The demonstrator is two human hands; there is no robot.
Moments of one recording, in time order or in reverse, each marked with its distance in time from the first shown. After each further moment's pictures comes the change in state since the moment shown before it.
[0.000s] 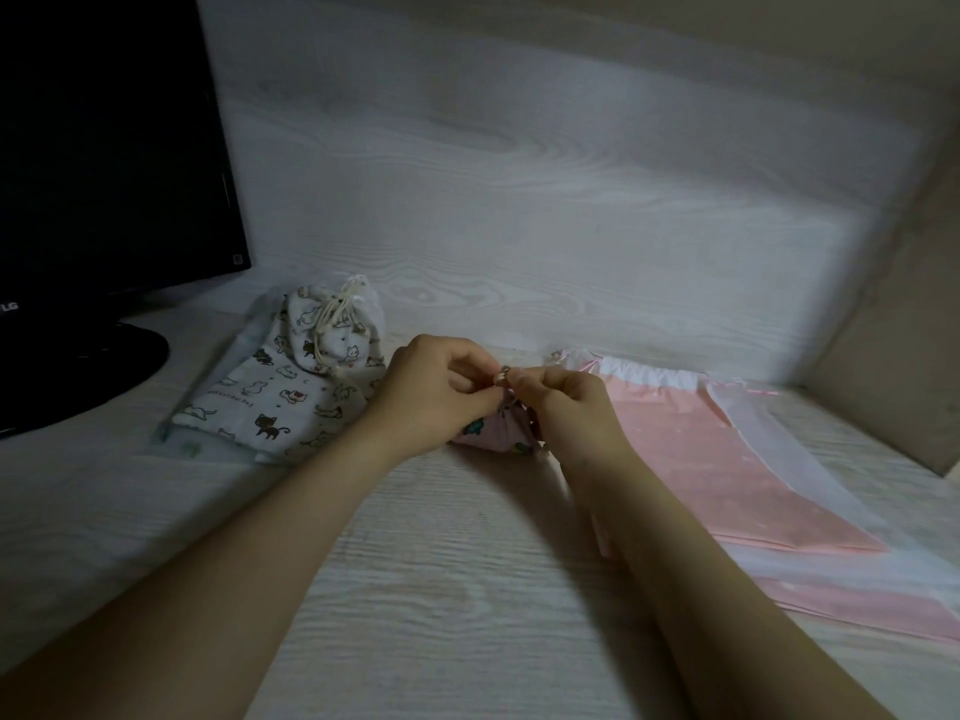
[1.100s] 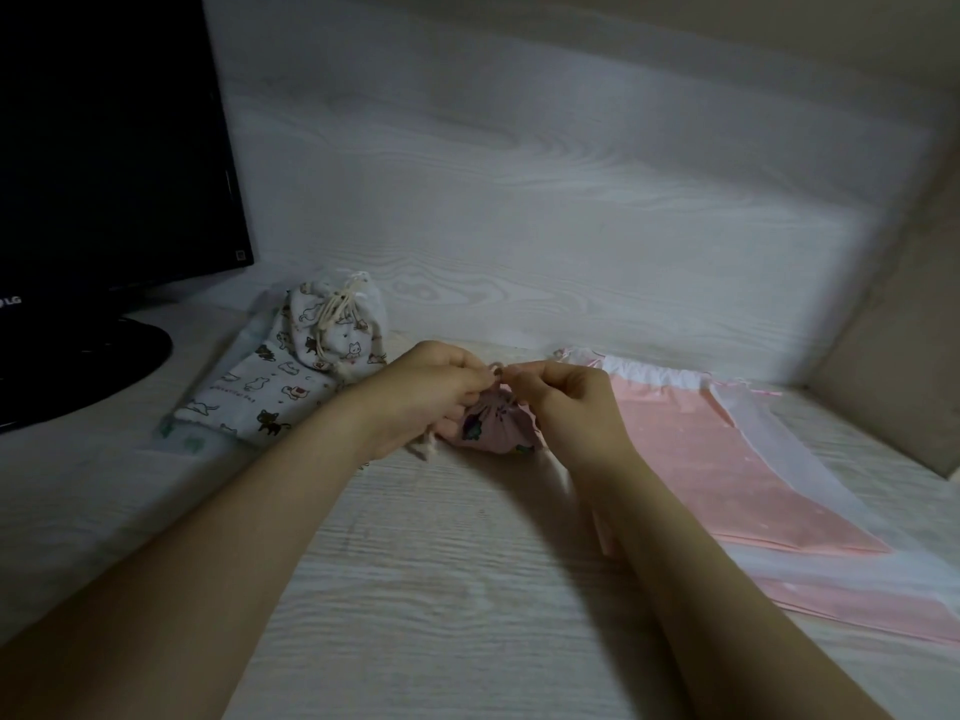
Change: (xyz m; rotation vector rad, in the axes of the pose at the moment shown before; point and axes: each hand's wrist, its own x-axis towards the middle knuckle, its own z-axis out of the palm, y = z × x) left_hand 0.002 0.018 -0.012 -0.218 -0.245 -0.400; right_hand 0.000 0.000 -0.001 -0.099 0.009 -0.091
